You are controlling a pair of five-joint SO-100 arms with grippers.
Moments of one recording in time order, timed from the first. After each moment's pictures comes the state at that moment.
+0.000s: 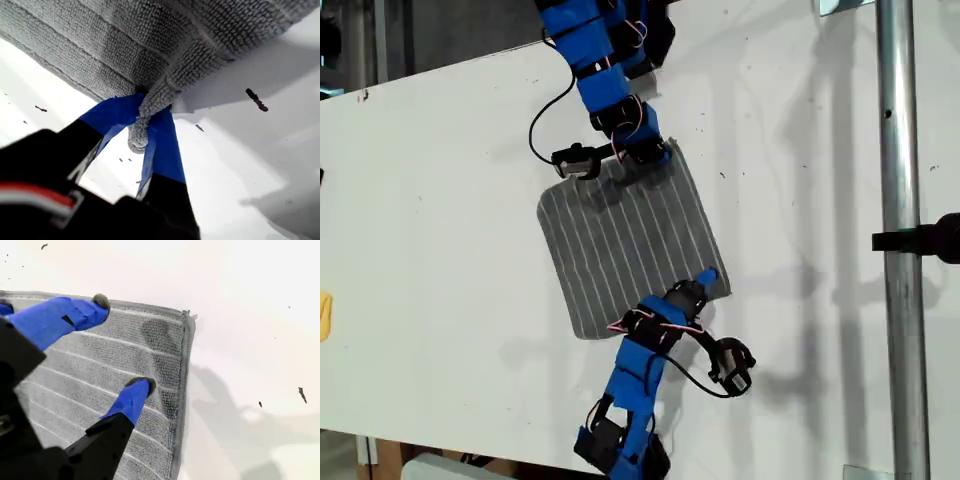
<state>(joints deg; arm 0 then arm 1) 14.7 53.8 52.7 78.8 -76.5 -10.8 106.1 138.6 52.0 78.6</state>
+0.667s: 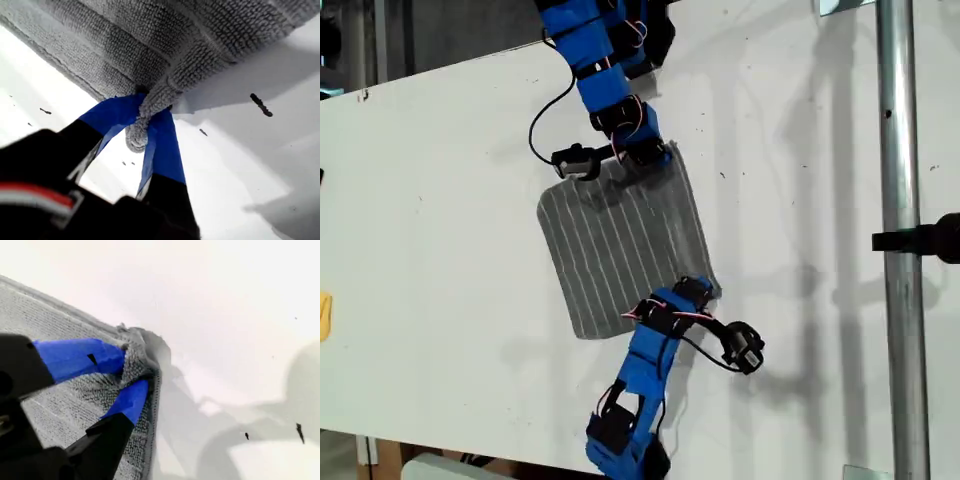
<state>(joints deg) 14.4 37.4 51.3 73.7 -82.8 -10.8 106.0 138.6 51.4 78.6</state>
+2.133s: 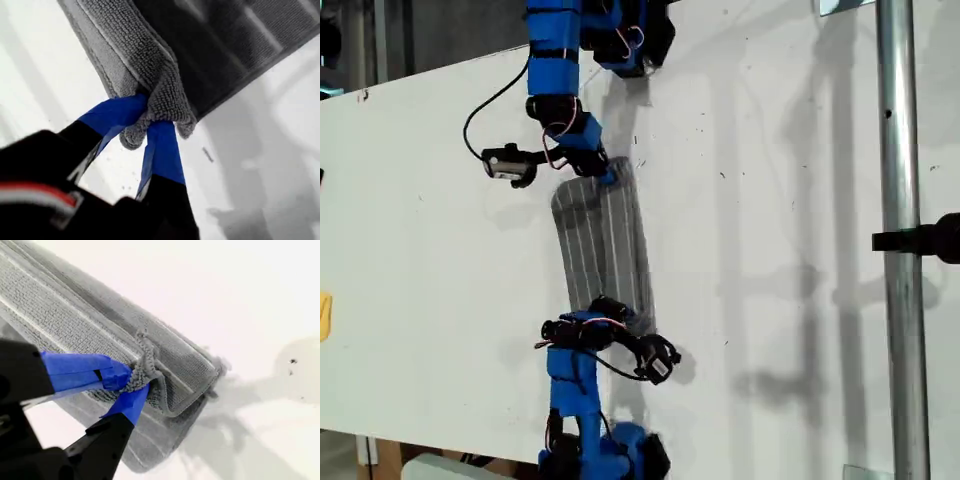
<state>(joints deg) -7.7 69.5 66.1 95.4 -66.9 13.5 113.5 121.0 63.3 53.0</state>
